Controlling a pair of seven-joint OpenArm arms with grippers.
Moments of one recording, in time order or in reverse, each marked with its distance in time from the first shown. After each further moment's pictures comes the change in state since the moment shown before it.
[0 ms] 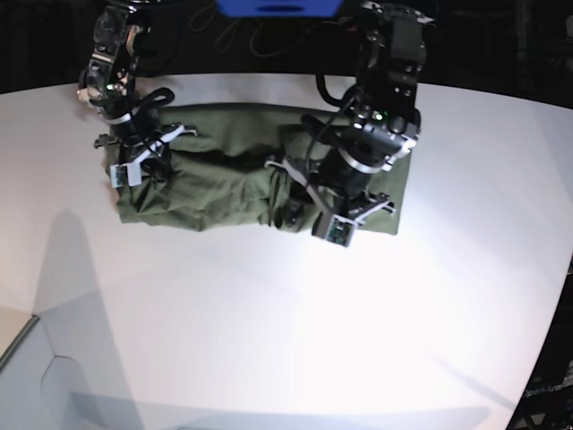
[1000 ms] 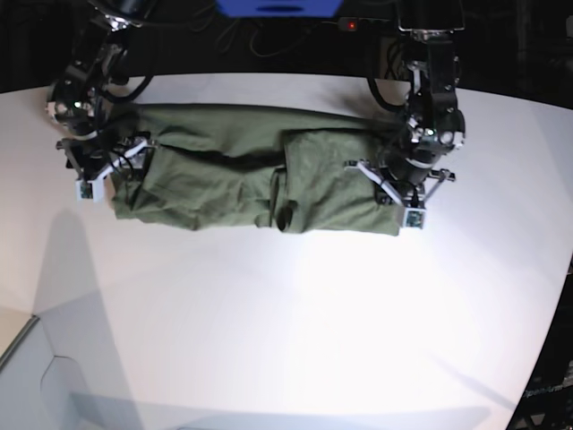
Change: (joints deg) left arm -2.5 -3.1 -16.5 -16.3 -0.4 -0.3 -0.7; right arm 7.2 0.3 11.1 3.8 -2.2 0.5 -16.7
